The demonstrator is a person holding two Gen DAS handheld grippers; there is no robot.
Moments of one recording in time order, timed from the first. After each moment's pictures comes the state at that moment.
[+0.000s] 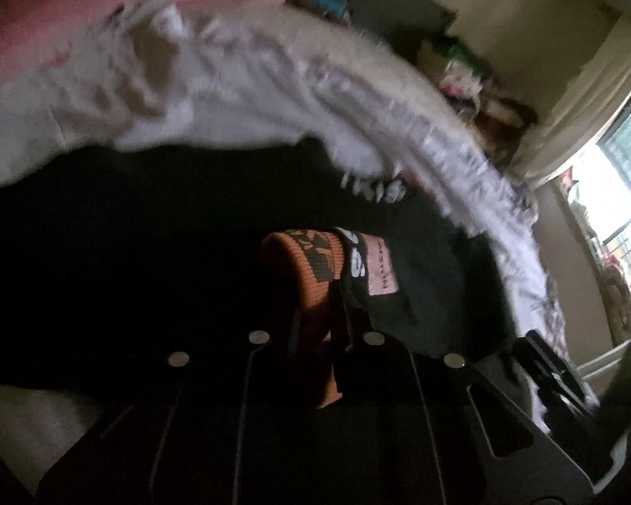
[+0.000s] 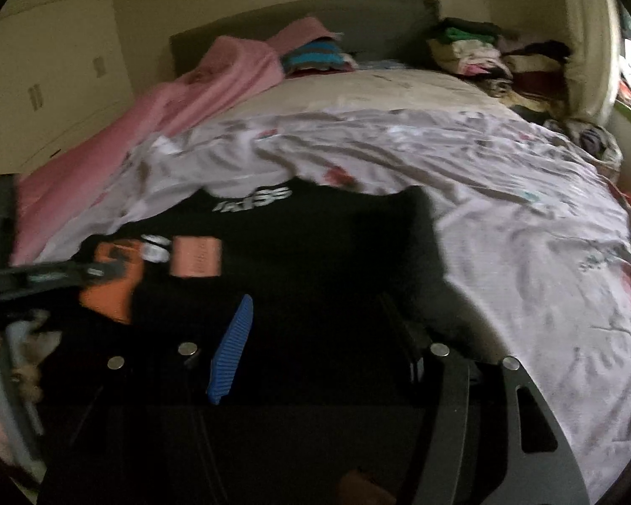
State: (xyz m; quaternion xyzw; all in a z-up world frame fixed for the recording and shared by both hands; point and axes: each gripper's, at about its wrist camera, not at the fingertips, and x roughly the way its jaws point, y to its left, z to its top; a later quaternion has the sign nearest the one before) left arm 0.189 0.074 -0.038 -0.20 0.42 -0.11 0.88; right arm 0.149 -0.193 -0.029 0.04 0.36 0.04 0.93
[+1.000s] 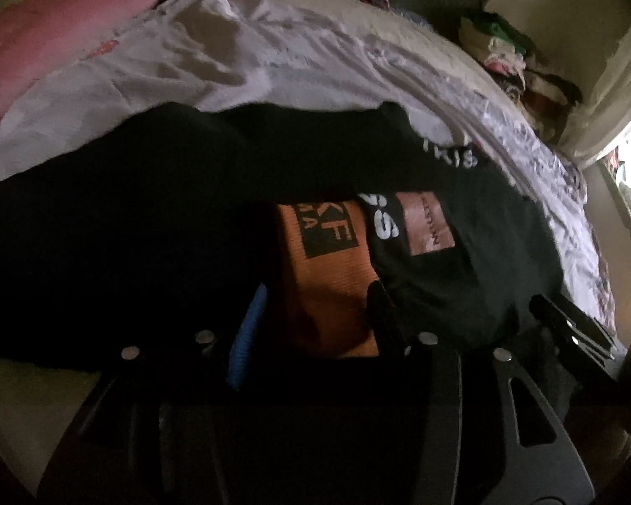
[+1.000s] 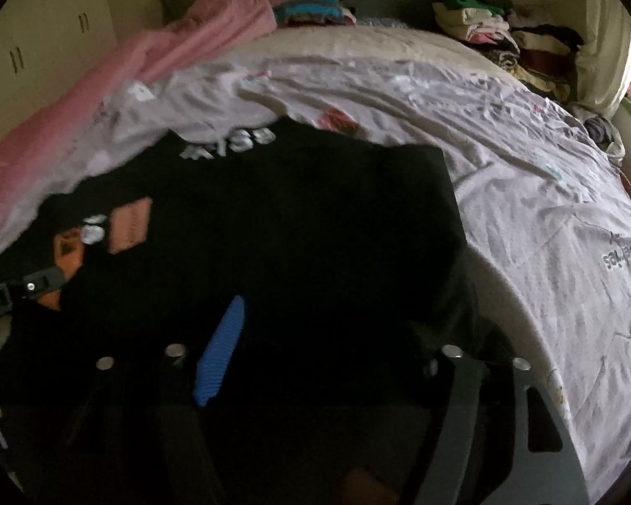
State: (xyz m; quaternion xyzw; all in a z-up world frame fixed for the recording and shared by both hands) left arm 0.175 0.099 -0.064 -0.15 0.47 -0.04 0.87; right arm 0.193 -0.173 -0.069 0.00 0.43 0.04 0.90
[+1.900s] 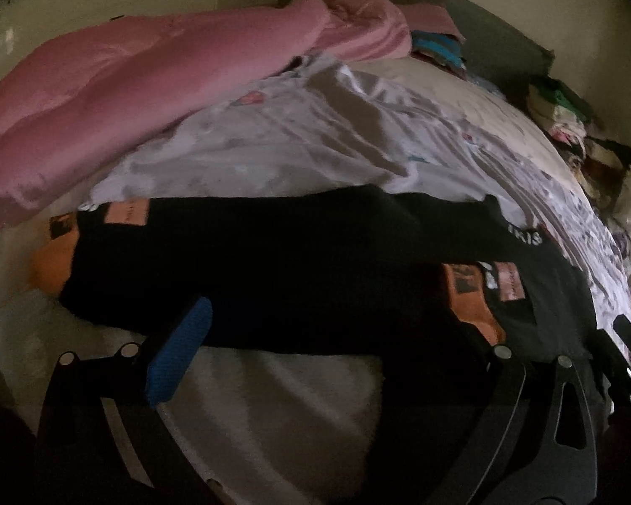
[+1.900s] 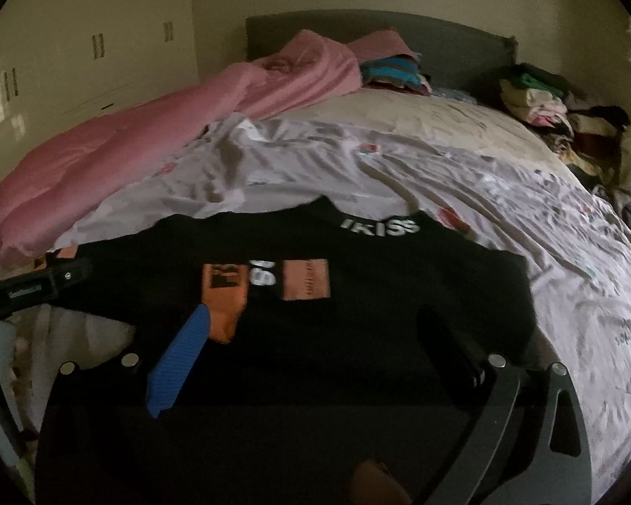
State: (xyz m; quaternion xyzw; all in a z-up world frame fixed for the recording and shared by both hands) left arm 0.106 0.197 -0.012 -0.16 0.40 0.12 0.89; right arm 0.151 -0.057 -0.003 -0.05 0.34 0.14 0.93
